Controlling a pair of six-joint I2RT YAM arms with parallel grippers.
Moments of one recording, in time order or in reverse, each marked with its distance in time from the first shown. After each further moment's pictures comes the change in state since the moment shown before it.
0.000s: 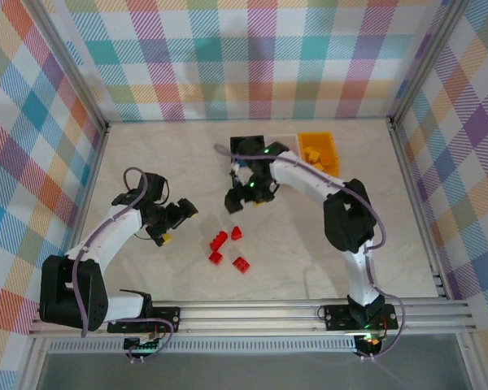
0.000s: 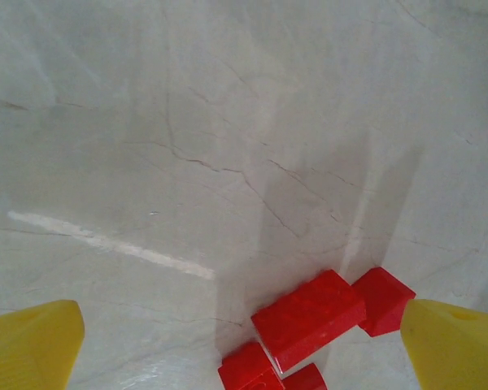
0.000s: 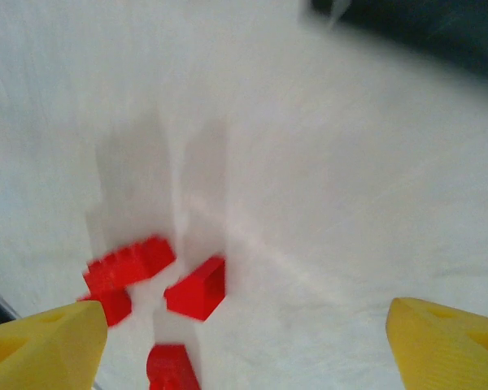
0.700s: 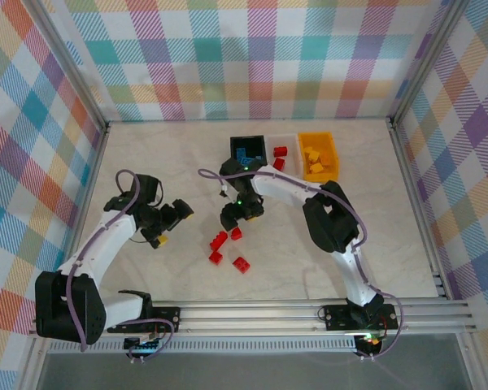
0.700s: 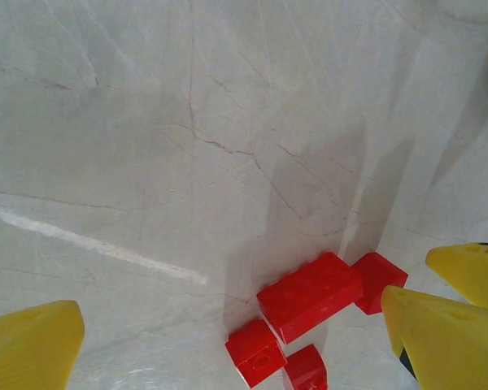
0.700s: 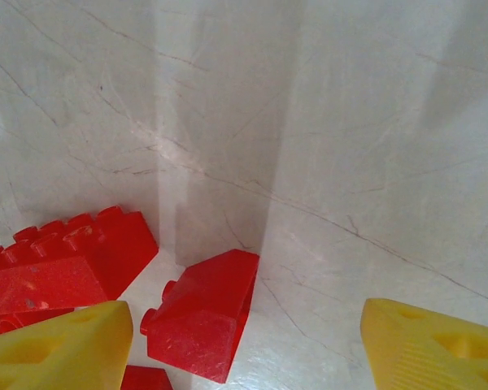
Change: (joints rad) left arm 0.028 -0.089 -0.014 -0.067 0.009 0.009; right arm 0.103 0.105 -0.018 0.032 0.105 0.025
